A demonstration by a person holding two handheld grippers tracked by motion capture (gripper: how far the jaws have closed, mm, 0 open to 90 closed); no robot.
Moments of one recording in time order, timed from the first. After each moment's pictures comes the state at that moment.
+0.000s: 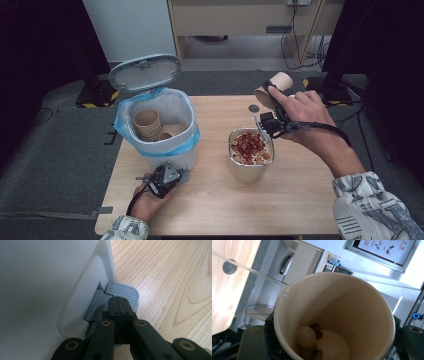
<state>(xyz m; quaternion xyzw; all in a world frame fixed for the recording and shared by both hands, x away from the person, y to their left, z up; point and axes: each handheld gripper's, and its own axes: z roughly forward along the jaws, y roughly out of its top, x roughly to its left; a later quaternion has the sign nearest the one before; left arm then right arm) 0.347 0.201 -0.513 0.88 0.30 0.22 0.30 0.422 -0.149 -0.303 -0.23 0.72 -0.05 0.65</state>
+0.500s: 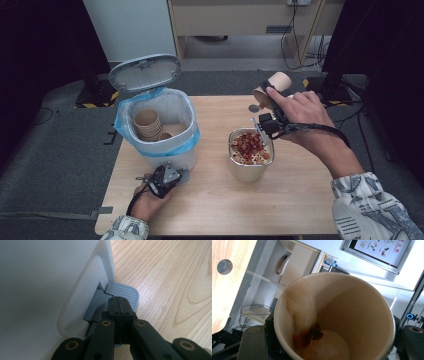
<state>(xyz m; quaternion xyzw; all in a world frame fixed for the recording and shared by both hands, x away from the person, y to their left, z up) 0.347 0.202 -0.513 0.88 0.30 0.22 0.30 0.419 -0.146 -0.304 -0.24 0.71 -0.04 0.66</state>
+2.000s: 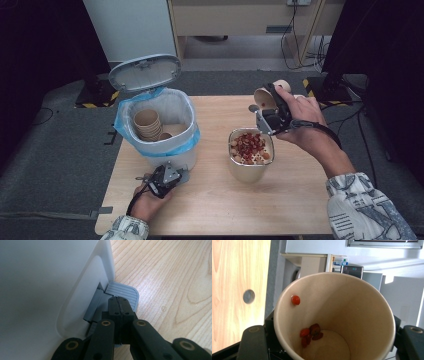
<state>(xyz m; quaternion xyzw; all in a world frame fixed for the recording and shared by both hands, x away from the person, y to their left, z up) 0.347 0.202 -0.513 0.88 0.30 0.22 0.30 0.437 -0.157 -0.318 -0.13 0.77 0.07 0.62</state>
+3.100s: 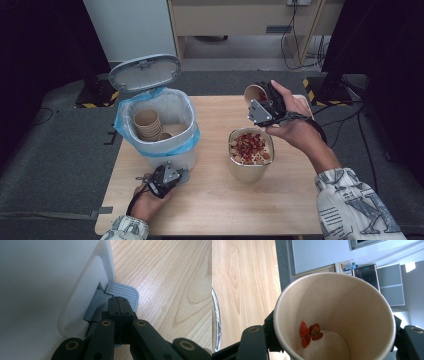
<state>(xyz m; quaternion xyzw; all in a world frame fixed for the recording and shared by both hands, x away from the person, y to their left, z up) 0.347 0.202 -0.513 0.88 0.30 0.22 0.30 0.452 -0.141 -0.314 -0.05 0.80 0.19 0.56</state>
